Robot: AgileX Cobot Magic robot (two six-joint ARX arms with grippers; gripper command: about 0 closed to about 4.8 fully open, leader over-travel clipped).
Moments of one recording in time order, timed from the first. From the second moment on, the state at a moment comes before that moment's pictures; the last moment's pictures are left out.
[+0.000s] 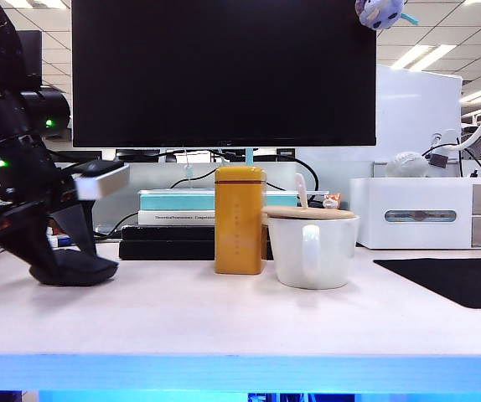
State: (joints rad) left arm -0.15 1.91 1.34 -0.70 0.37 1.64; right arm 0.30 1.43 1.80 -0.99 -0.42 -0.10
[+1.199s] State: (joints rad) left arm -0.44 1.54 1.34 -0.22 0.33 0.90; right arm 0.30 1.41 1.81 -0.95 -0.36 -0.10
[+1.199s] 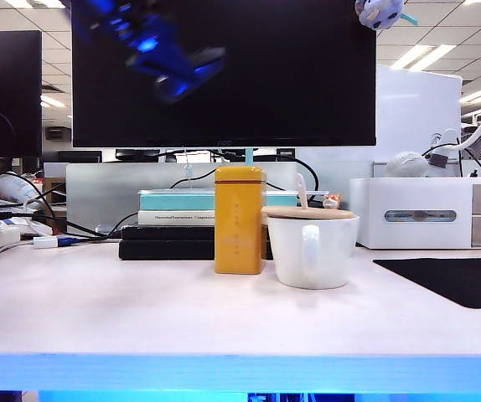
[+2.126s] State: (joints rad) left arm -0.72 1.56 1.43 -0.13 0.15 0.63; right arm 0.30 1.34 1.98 -1.08 -0.18 -0.13
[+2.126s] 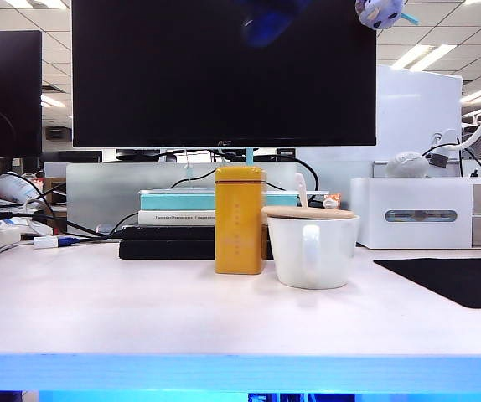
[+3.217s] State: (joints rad) left arm -0.92 2.03 1.69 -0.15 0.26 0.44; right arm 0.30 1.32 1.99 -1.08 0.08 -0.12
